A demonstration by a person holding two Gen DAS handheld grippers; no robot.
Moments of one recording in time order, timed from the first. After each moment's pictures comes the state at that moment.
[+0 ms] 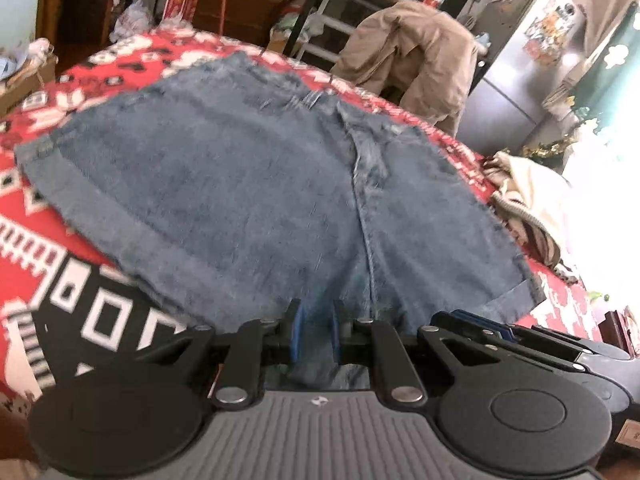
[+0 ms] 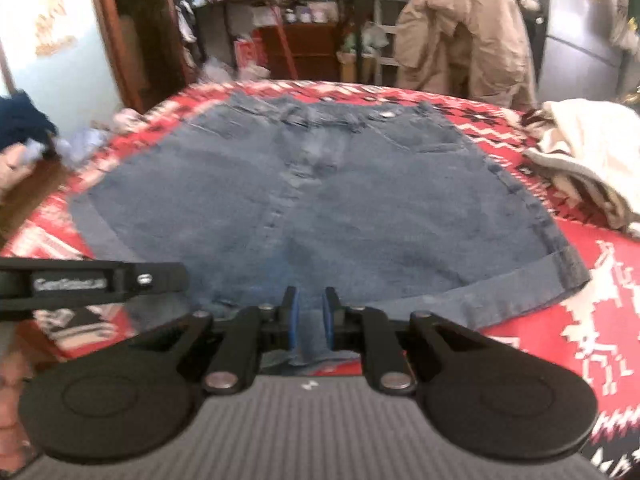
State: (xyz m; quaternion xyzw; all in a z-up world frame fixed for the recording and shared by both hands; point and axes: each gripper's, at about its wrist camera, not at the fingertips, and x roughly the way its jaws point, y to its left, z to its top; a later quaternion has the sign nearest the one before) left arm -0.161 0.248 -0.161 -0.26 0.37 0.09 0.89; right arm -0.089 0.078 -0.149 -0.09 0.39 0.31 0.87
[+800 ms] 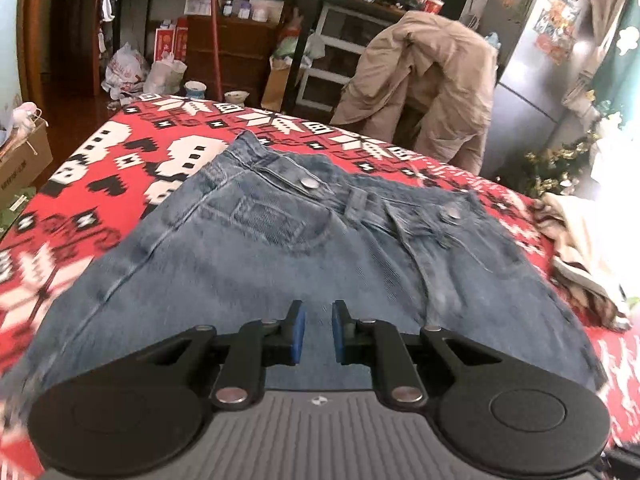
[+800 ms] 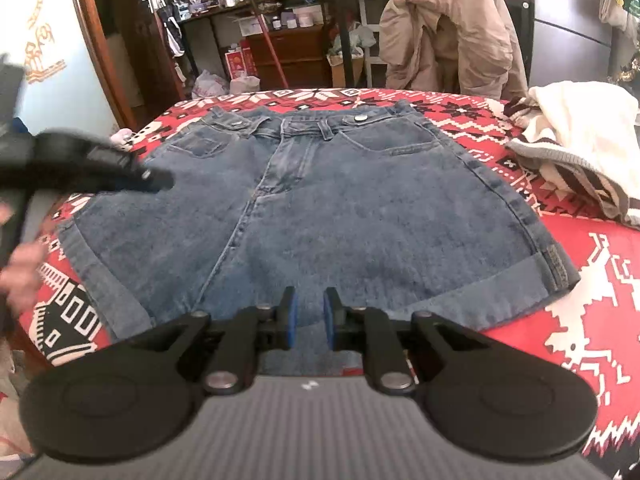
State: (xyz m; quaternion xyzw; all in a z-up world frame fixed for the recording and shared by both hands) left arm -0.032 0.335 -0.141 -0.18 0.37 0.11 0.90; right arm -0.061 0.052 -0.146 -0.05 0.39 0.31 0.86
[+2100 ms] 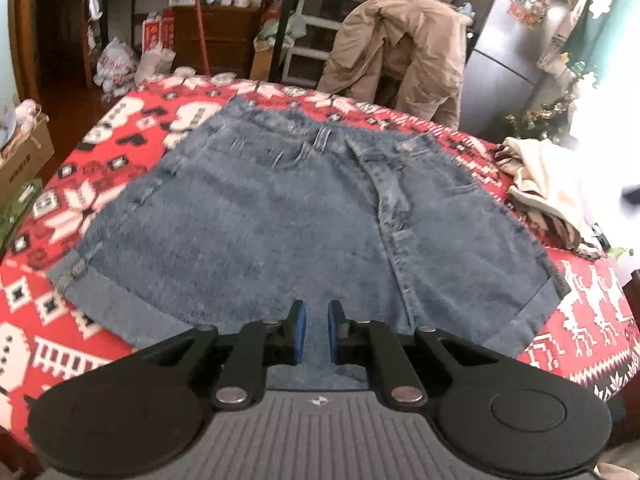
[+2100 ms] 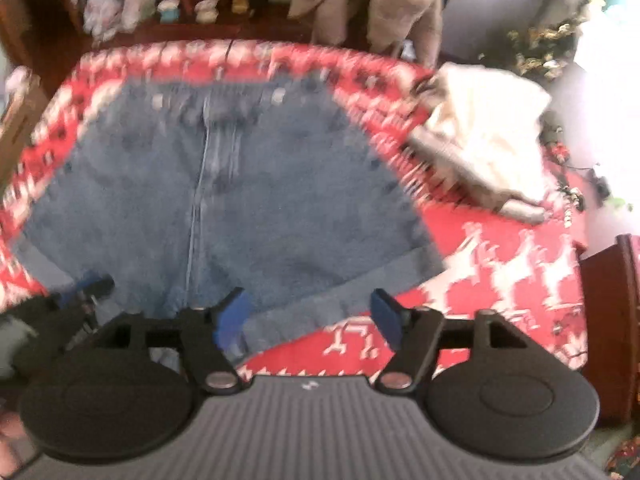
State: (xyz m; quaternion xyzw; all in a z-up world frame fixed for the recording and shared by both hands) left arm -0.133 0.277 -0.113 -0.16 0.40 0.09 0.90; right arm -0.032 0.110 0.019 -0.15 0.51 0.12 0.84
